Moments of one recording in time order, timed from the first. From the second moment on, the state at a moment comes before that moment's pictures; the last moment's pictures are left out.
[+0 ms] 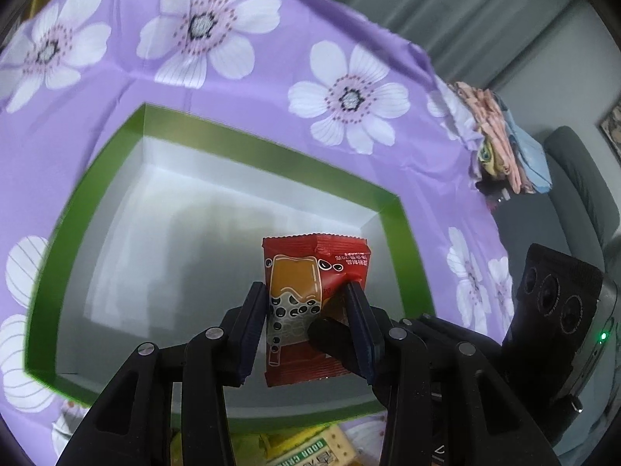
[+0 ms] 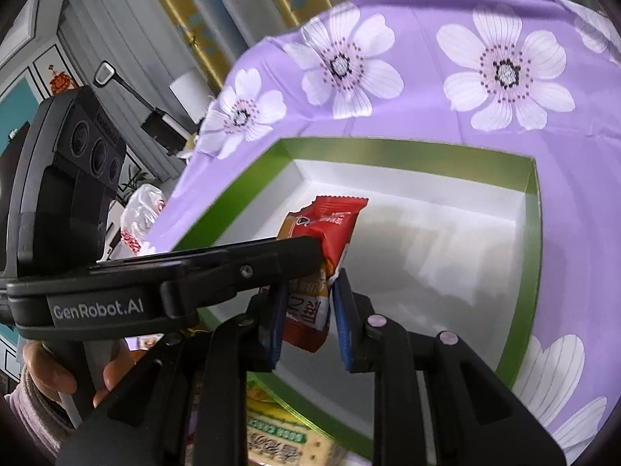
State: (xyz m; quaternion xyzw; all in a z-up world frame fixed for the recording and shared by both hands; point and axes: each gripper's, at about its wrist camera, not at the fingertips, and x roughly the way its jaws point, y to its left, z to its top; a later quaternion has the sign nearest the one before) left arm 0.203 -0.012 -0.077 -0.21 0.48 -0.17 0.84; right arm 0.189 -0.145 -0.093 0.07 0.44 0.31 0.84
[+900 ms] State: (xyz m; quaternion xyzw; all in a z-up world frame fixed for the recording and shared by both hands) left arm 0.115 0.041 -0.042 -0.22 0.44 -0.10 0.87; right arm 0.102 -0.180 -0.060 0.04 0.40 0.32 0.86
